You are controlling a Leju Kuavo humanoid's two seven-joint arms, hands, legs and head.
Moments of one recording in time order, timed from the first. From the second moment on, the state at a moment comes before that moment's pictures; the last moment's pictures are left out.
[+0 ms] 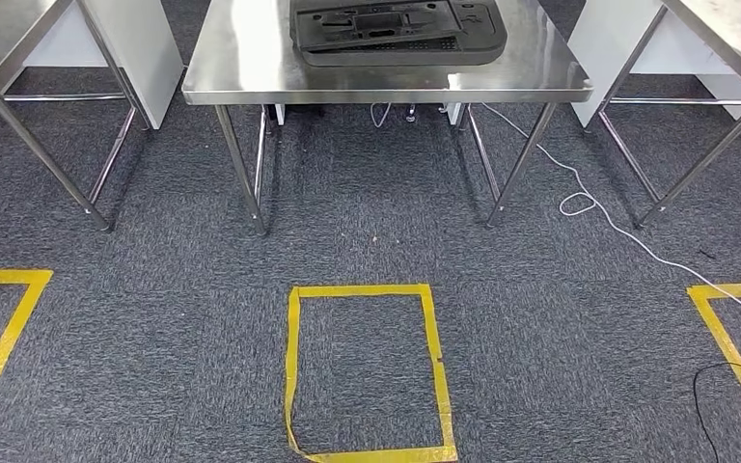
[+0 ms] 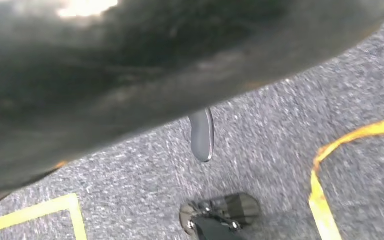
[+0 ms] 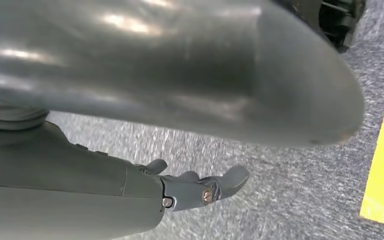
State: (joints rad) left arm -0.11 0.04 -1.55 -0.12 1.32 0.42 -0.45; right arm 0.01 0.13 -0.17 -0.22 0.41 -0.15 -0.04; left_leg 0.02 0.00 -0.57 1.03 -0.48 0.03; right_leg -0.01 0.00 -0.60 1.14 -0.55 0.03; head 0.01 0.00
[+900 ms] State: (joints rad) left arm -0.11 0.04 -1.55 -0.12 1.33 0.44 -0.45; right arm -0.01 0.14 -0.25 -0.20 0.37 -0.19 -0.01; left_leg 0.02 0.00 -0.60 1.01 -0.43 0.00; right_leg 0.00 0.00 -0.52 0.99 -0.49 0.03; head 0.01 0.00
